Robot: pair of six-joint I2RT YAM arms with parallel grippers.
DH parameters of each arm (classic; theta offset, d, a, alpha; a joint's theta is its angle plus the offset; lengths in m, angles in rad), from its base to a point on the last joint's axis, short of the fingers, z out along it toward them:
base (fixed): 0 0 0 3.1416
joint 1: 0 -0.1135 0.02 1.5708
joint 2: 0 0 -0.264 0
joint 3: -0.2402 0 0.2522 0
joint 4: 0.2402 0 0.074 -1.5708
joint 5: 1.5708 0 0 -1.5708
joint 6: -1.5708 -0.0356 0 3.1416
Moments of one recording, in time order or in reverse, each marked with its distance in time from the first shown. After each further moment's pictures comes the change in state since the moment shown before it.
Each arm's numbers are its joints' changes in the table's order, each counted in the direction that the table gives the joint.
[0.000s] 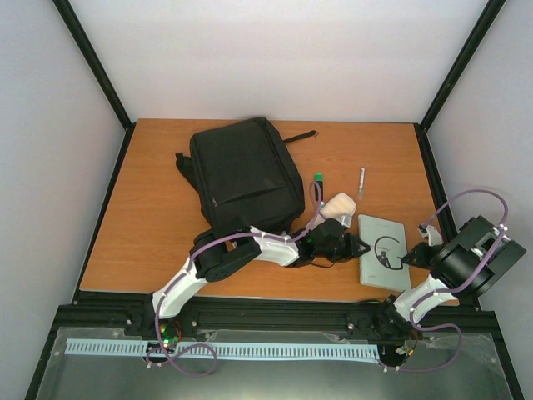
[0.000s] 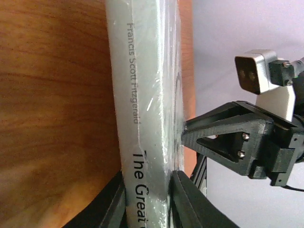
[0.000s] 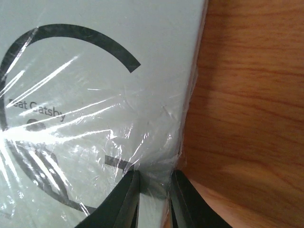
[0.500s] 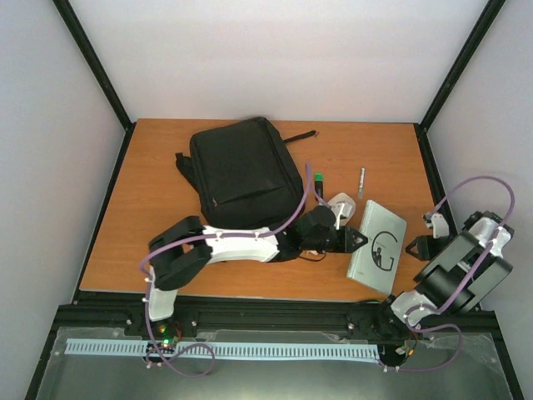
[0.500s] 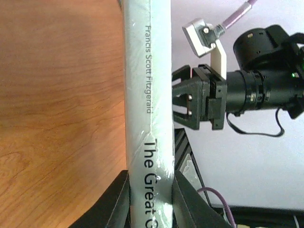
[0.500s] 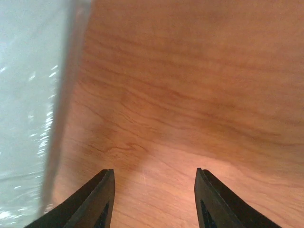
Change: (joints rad) left arm 0.012 -0.323 0.101 0.182 -0.031 -0.227; right arm -0.012 -0.157 -0.025 0.036 -0.012 0.047
